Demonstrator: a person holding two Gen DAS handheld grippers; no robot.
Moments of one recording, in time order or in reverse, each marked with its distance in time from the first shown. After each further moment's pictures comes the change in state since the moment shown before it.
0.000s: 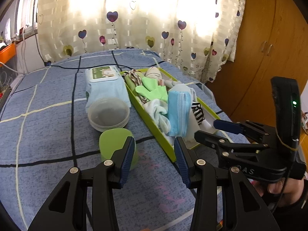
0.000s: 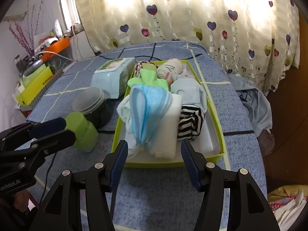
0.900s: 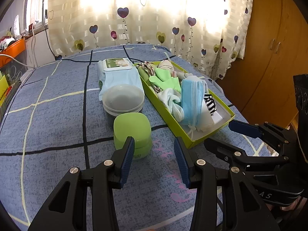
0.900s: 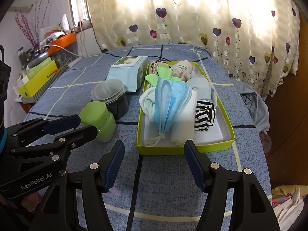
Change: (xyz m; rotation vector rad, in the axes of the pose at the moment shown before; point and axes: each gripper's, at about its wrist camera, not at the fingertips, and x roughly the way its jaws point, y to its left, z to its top) left arm -0.003 0.007 -0.019 -0.019 0.019 0.070; right arm -0.016 0.037 -0.016 -0.037 -0.015 -0.022
